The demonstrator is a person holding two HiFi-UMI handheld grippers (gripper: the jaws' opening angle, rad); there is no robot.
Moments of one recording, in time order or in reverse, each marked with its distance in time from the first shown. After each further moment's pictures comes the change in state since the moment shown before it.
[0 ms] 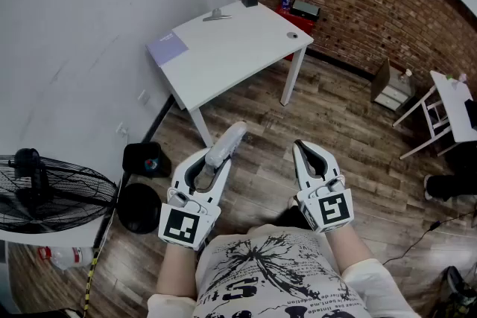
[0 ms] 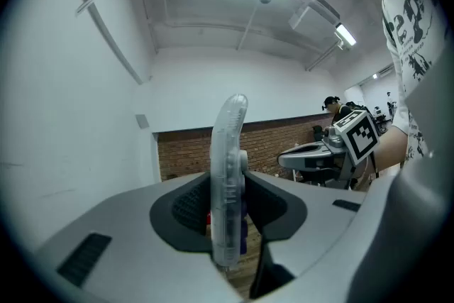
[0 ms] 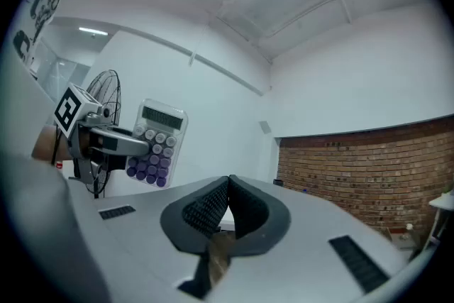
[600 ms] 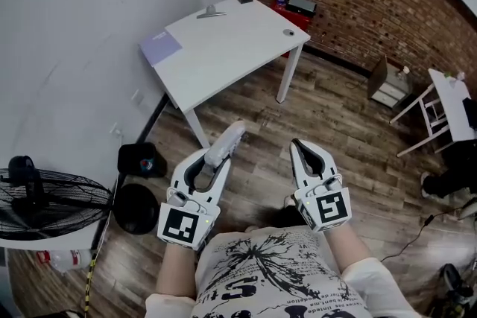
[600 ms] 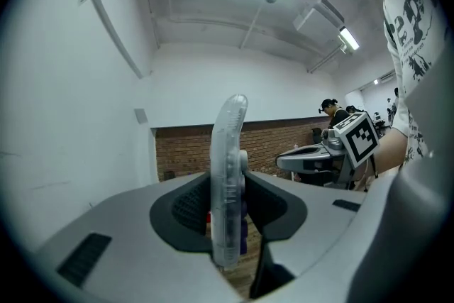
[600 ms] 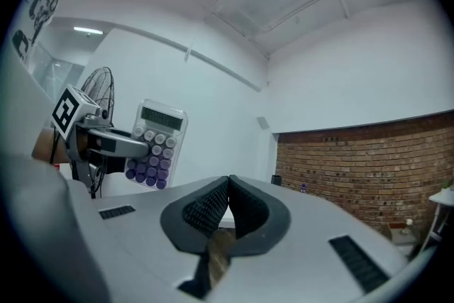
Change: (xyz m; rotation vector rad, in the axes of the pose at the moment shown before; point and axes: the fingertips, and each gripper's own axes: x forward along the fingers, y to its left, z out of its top) left arm 0.026 0.012 -0.012 -0.035 0.011 -0.012; right arm 0.028 -0.013 0.000 0.056 -0.038 -0.018
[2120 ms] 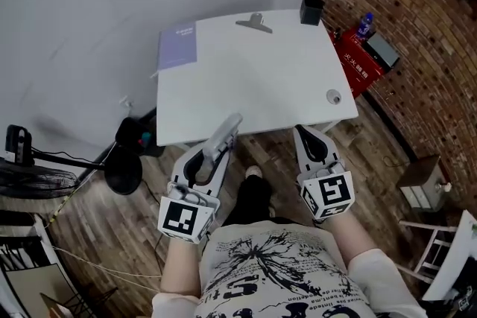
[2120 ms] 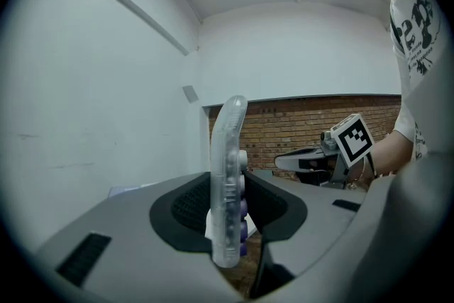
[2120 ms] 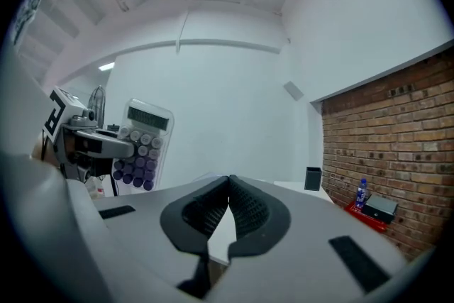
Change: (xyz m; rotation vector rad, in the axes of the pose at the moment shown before) left arm 0.411 0.145 -0.067 -0.069 0.203 0.538; right arm 0.395 -0.330 -0.102 0.053 0.137 0.511
